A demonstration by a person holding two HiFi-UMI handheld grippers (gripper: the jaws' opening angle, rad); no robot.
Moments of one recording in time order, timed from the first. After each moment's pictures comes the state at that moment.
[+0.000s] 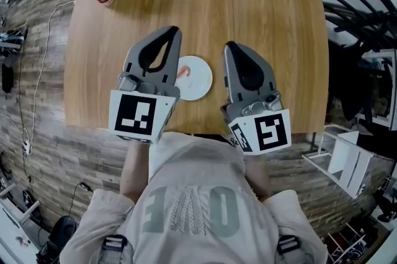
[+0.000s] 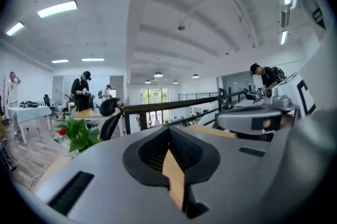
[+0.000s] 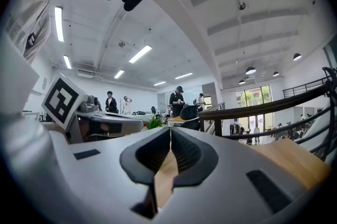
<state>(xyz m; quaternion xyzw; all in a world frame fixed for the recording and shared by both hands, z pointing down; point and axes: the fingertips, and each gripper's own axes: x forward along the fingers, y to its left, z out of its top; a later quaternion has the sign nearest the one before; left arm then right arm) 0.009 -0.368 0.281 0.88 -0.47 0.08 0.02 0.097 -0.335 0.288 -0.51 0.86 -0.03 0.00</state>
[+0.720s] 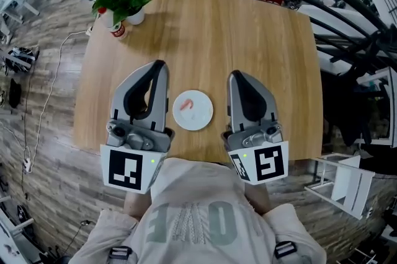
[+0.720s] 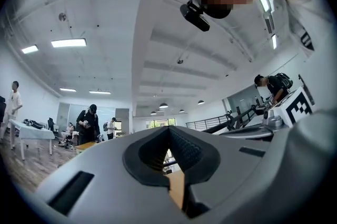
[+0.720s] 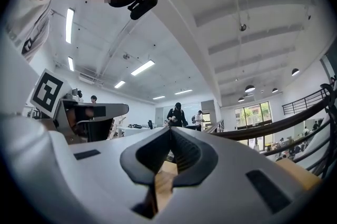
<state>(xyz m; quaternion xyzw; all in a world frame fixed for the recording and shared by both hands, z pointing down) -0.021 -0.324 0.169 0.86 -0.49 -0.06 -0.11 0.099 -0.320 0.221 -0.52 0.85 0.04 0.06</state>
